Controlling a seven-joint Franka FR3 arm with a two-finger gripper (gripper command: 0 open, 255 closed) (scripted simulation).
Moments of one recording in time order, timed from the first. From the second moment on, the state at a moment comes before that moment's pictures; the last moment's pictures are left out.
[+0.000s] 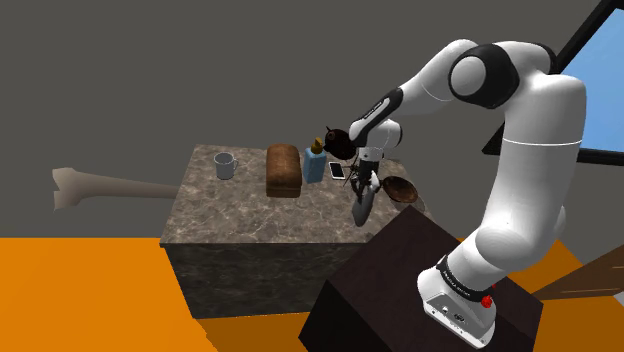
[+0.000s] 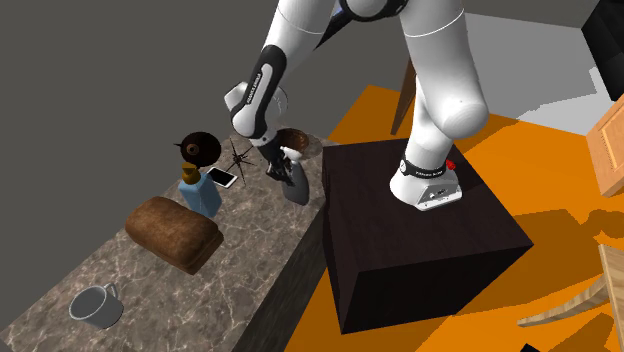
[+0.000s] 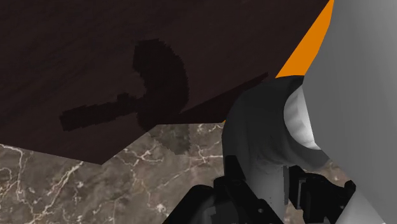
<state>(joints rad) -0.14 0.50 -0.21 -2.22 0.29 2.15 0.05</state>
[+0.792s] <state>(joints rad) -0.14 0.37 -0.25 -2.22 0.23 2.03 0.07</state>
